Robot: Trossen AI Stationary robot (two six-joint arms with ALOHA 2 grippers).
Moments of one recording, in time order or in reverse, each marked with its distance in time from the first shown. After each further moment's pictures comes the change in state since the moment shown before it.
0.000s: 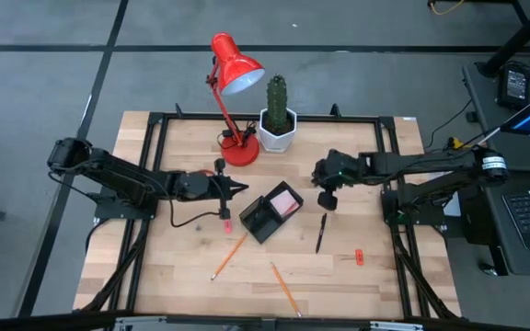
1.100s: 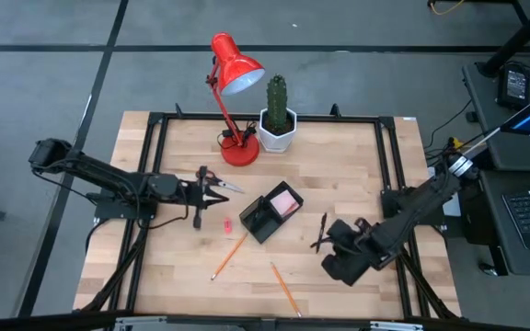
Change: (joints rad) left arm -0.083 -0.358 -0.241 0.031 0.157 -0.004; right arm 0.782 0.365 0.416 -0.579 0.176 1.315
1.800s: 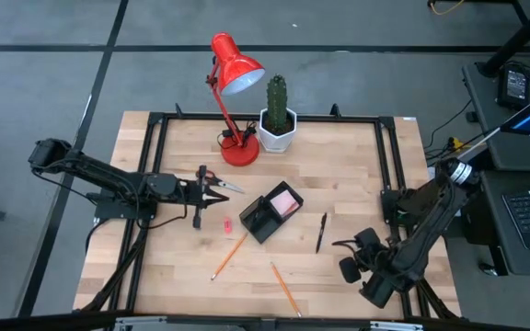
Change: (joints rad) left arm 0.000 -0.008 0.000 0.017 0.000 -0.006; right arm 0.228 0.050 -0.001 -0.203 -0.010 0.640
